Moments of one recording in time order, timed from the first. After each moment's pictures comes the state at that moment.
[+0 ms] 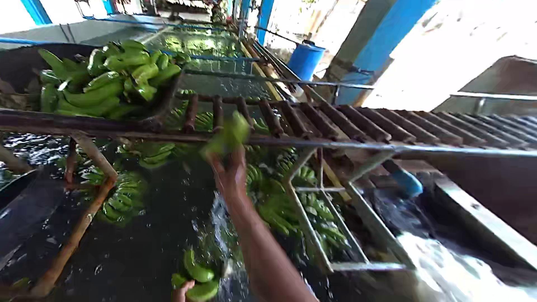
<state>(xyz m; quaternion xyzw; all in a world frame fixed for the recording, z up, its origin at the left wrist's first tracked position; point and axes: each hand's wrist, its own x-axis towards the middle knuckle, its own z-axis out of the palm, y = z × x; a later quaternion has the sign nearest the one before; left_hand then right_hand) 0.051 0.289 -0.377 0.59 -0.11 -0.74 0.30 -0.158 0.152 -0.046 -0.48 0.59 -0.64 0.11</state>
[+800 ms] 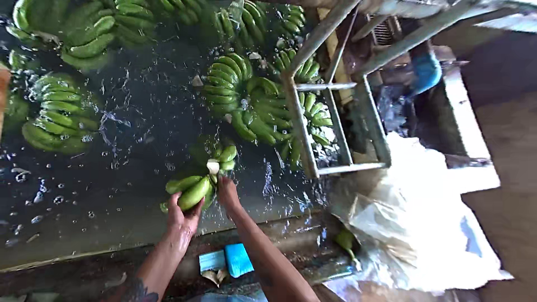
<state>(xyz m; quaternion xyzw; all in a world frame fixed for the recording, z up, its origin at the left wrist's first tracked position) -0.014 0.292 -0.270 0.62 0.11 -0.70 0.33 -0.150 0.332 -0.325 -0.21 0.83 -0.21 0.48</state>
